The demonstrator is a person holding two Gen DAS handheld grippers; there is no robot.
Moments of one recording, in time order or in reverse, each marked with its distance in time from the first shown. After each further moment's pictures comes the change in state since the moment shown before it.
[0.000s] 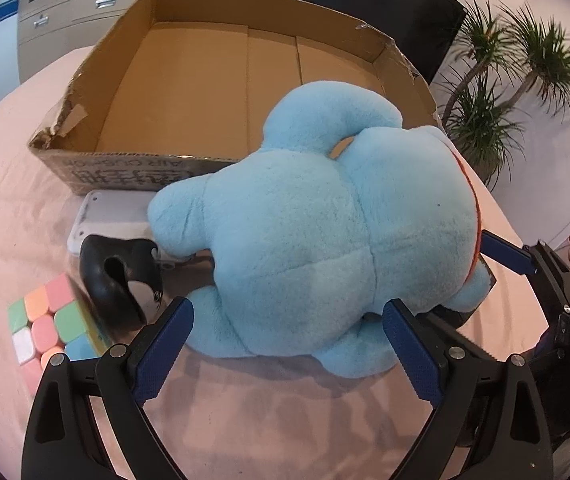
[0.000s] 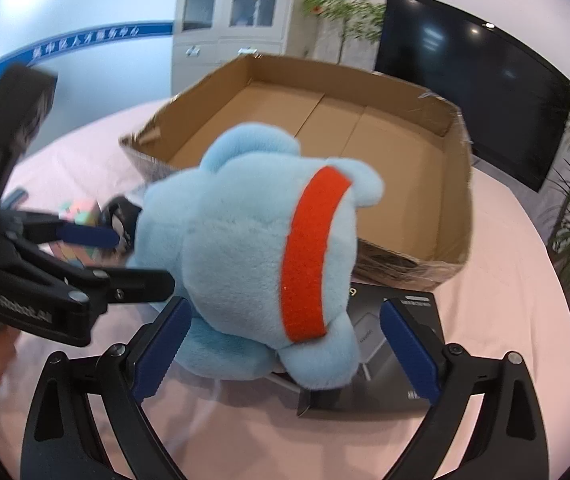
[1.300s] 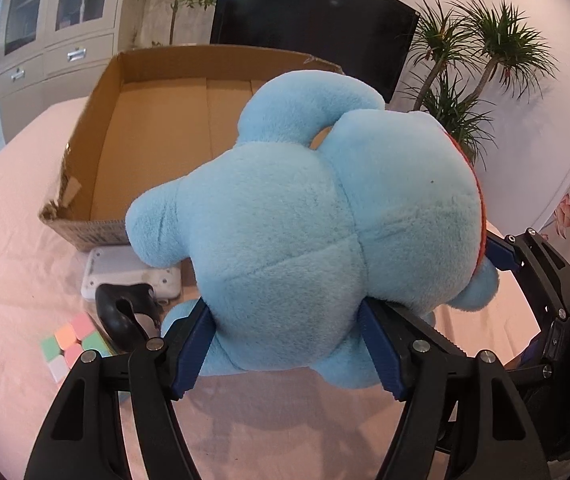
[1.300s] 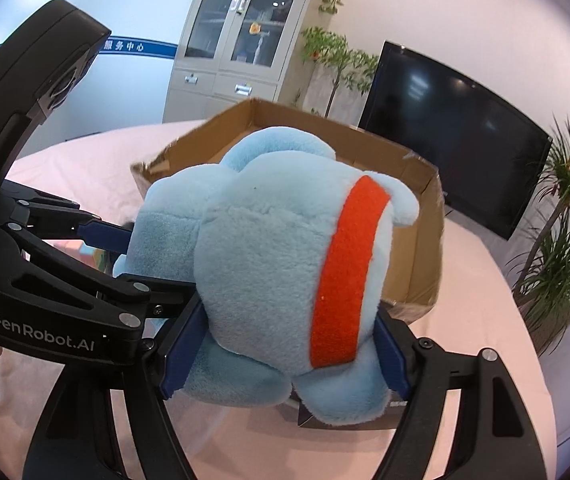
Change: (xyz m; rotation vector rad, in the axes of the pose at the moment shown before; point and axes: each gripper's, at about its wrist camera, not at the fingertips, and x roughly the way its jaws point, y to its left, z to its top) left arm -0.059 -0.035 -0.006 0.112 -0.122 -0.022; right arm -0.050 0.036 0.010 -0.060 -0.177 -0.148
